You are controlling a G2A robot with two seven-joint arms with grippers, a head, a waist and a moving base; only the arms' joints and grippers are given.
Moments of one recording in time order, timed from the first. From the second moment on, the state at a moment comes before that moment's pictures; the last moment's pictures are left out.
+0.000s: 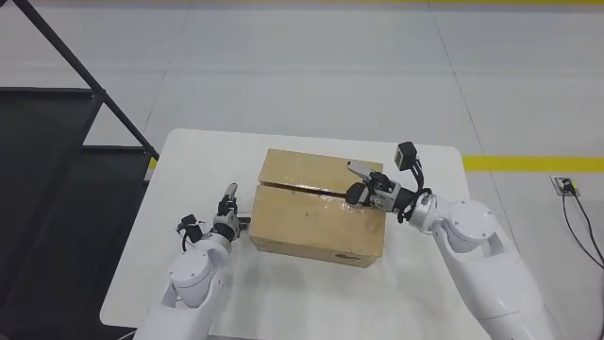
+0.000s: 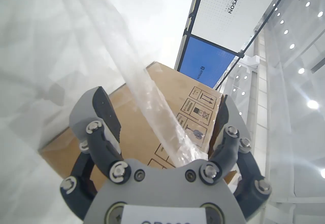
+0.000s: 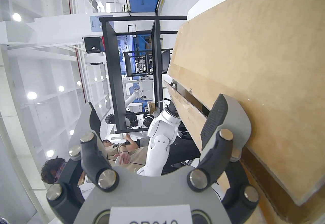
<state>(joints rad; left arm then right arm) 1.10 -1.34 -1.32 -1.39 -0.47 0.25 0.07 -0.83 -1.21 1.24 -1.36 0.32 0.05 0.81</state>
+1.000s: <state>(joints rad) 1.30 -1.30 -1.58 -1.60 -0.43 0.22 -0.05 -0.79 -1.21 1.21 -1.32 0.33 0.06 0.80</state>
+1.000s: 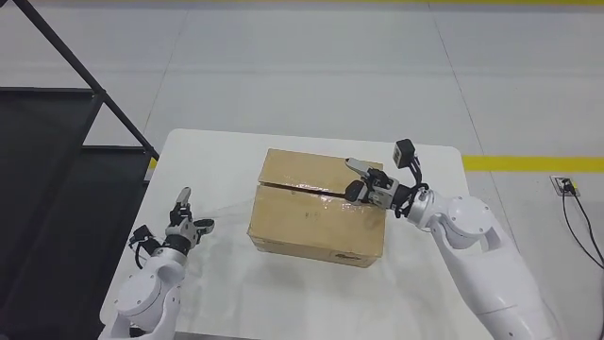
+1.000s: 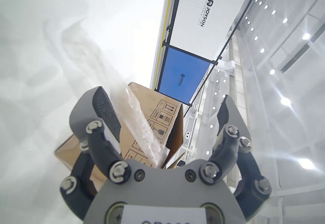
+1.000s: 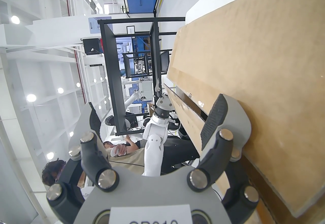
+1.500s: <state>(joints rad) 1.34 -1.30 -1.48 -1.59 -0.32 0.19 -0.15 -0.79 -1.21 1.21 -1.32 0.33 0.06 0.80</state>
